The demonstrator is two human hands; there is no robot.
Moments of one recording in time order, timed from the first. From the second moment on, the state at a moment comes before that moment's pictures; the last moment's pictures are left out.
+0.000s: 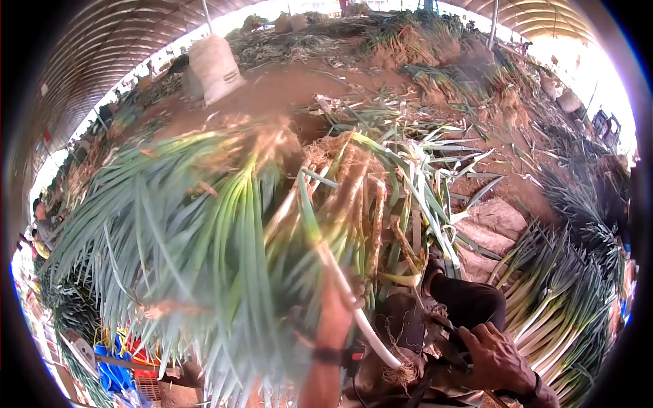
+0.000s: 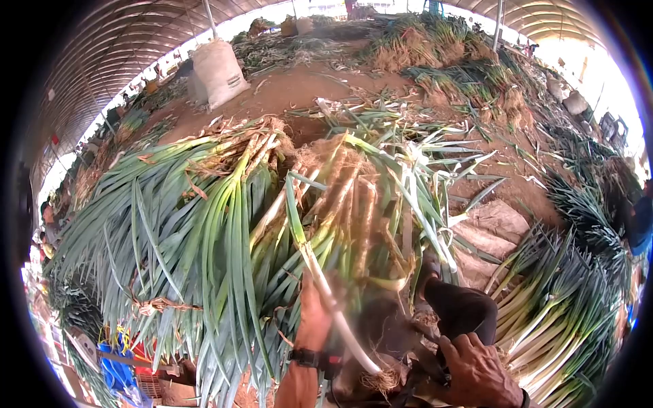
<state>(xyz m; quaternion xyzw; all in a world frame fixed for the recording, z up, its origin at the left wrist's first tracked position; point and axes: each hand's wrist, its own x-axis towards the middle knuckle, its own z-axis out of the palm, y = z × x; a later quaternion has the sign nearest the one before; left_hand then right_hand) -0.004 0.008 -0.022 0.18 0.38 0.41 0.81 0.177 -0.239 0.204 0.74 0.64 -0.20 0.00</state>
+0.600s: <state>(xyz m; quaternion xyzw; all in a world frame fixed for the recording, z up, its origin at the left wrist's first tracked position) 0.000 0.005 -0.019 0.20 0.32 0.39 0.84 0.185 -0.239 0.223 0.59 0.75 -0.24 -0.18</state>
